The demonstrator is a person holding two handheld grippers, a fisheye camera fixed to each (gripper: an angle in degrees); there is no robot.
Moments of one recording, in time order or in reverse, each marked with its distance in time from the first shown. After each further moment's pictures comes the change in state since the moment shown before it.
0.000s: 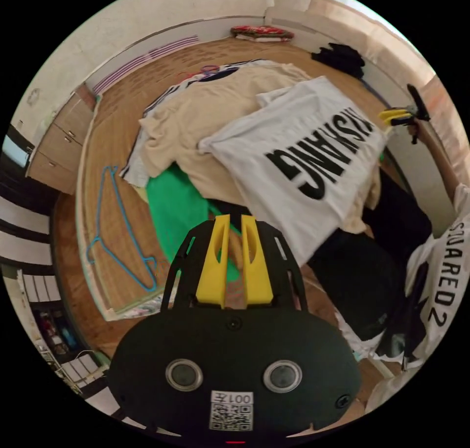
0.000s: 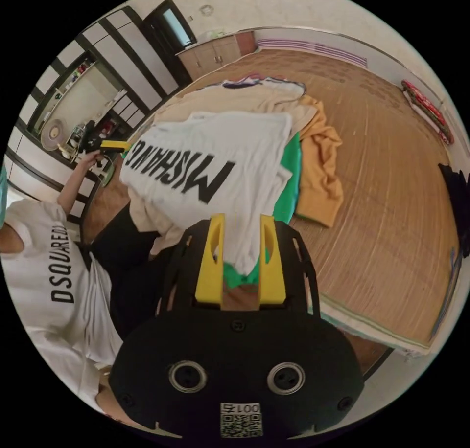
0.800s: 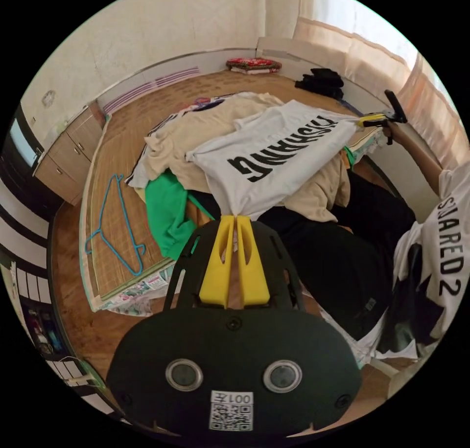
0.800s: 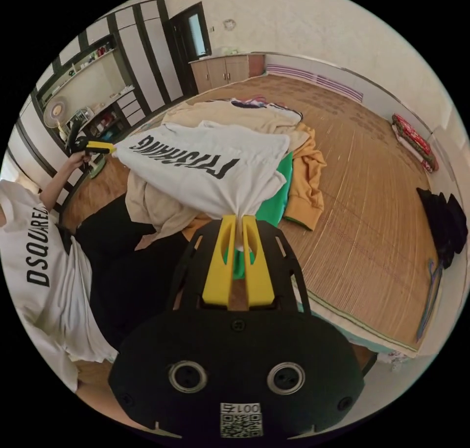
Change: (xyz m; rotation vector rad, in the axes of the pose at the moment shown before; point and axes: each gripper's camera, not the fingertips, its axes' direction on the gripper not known) left arm 0.047 0.124 -0.007 0.203 0.017 -0.003; right arm -0.028 0.074 0.011 0.125 0.138 -0.111
